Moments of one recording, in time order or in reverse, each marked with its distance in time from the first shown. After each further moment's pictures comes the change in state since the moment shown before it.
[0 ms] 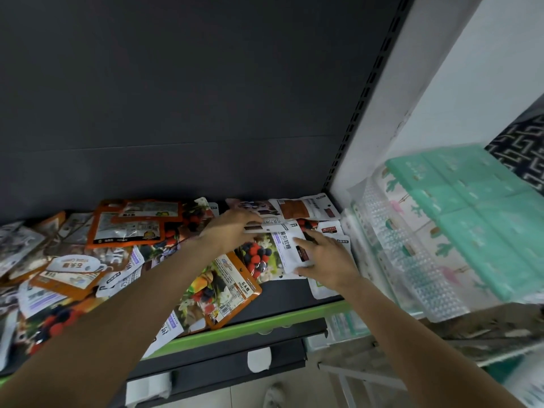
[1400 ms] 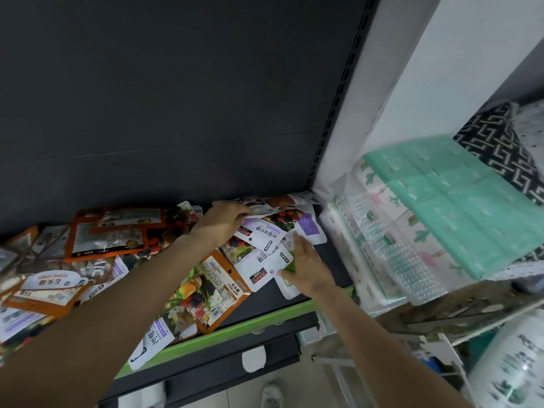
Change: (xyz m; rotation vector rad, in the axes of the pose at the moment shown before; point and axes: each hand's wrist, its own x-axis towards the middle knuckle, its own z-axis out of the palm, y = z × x) left_hand 0.015 0.011 -0.006 -0.006 0.071 -0.015; right_hand -0.010 -0.025 0.023 0.332 -0.035 0.277
